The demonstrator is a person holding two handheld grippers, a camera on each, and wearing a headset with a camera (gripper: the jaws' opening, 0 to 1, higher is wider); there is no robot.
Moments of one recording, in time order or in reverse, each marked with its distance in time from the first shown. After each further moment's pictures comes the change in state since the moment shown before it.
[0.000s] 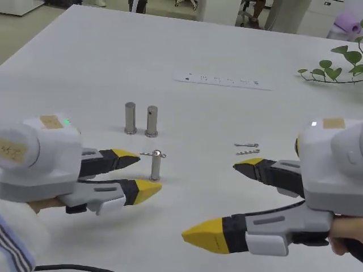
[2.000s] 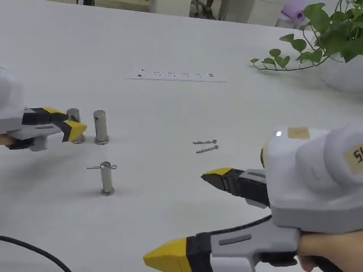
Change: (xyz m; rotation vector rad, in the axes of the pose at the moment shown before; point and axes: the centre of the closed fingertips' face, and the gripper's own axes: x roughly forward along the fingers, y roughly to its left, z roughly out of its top) left arm 0.044 0.149 0.018 -0.053 0.043 0.266; right arm -0.007 -0.004 -0.010 0.082 -0.011 -0.047
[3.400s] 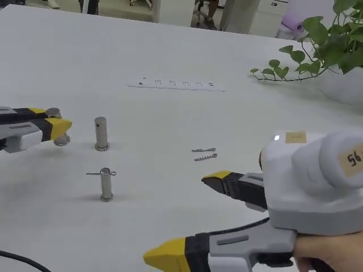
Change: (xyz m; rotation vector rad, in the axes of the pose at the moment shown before) left arm -0.057 -0.016 0.038 -0.043 -0.165 -0.110; right arm -0.005 -0.002 0.005 -0.010 -0.009 -0.016
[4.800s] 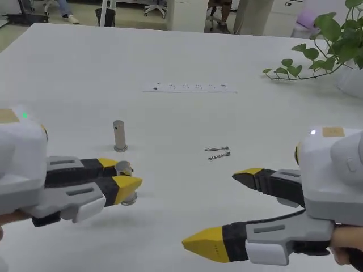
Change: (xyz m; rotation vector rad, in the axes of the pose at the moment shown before) left arm -0.015 -0.150 -0.031 0.074 0.140 -0.183; right arm -0.022 -0.014 -0.005 0.015 -0.032 -0.026
